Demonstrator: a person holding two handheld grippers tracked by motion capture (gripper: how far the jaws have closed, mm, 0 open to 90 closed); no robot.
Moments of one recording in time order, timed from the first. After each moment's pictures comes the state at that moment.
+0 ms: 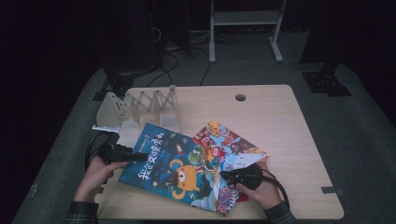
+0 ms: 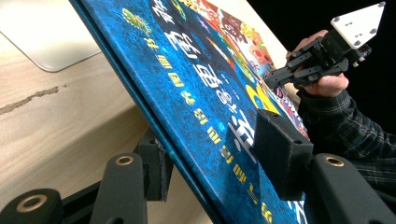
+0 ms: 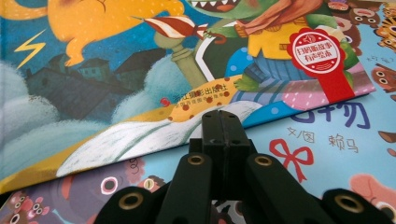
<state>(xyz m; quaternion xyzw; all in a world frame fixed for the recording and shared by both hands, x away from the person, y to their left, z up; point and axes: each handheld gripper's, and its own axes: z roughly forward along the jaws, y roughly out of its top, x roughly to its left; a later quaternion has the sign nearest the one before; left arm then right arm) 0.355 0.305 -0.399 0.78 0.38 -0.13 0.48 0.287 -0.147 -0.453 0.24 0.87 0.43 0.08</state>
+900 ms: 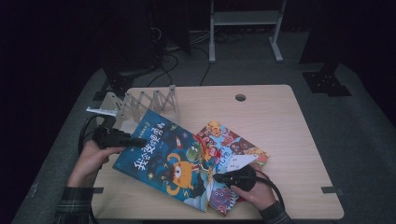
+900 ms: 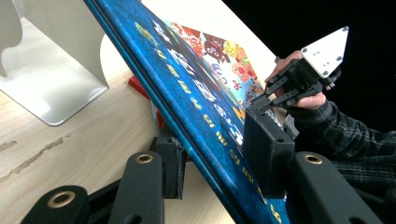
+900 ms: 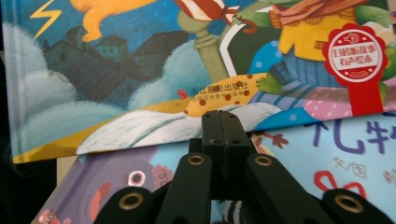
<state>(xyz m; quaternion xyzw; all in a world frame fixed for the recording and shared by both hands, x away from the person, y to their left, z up) 0.370 0.297 -0.335 0.80 0.34 -0.11 0.47 0.285 -0.128 -0.453 0.21 0.87 0.44 0.06</state>
